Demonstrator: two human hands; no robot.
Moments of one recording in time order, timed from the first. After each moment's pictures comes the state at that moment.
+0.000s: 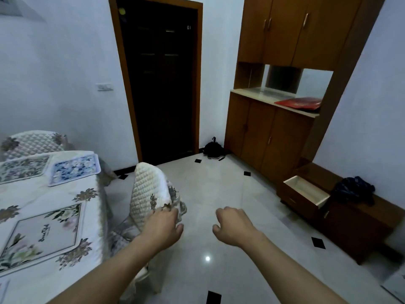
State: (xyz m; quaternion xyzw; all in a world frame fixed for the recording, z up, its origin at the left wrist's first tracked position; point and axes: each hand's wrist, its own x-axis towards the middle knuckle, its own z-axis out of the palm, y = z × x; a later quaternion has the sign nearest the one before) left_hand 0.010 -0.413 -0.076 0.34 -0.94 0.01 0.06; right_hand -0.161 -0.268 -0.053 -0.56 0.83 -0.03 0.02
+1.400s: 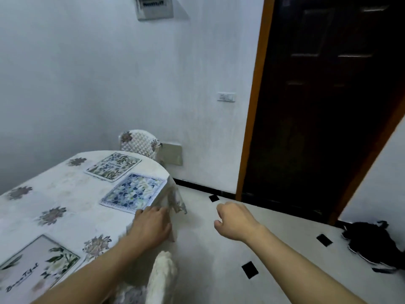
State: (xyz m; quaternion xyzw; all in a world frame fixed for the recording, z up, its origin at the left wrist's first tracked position) left_hand -0.237 -1.014 -0.076 0.72 -0.69 0.05 -0.01; right_hand -0.486 -1.066 -0.057 -0.86 0.50 -0.04 0.06
